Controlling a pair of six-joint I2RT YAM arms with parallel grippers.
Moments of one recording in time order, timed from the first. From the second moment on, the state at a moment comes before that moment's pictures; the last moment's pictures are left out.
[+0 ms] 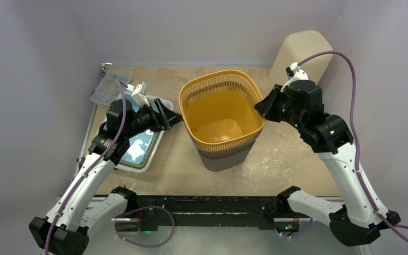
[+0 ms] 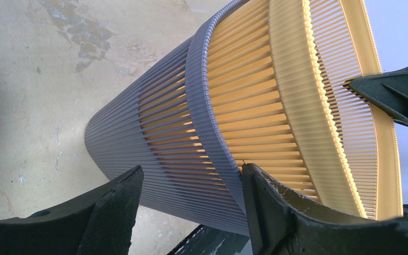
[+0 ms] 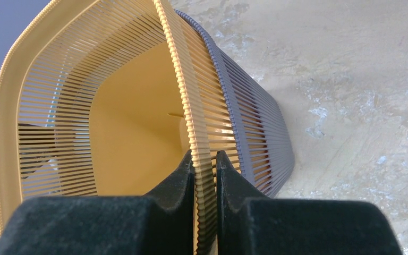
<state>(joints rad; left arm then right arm) -0.35 0.89 0.90 -0.31 0.43 -0.72 0.49 1.04 1.49 -0.94 0.08 0.62</state>
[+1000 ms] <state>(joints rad) -0.35 0.88 0.93 -0.37 0.41 -0.72 0.49 0.95 1.52 -0.88 0.03 0.64</state>
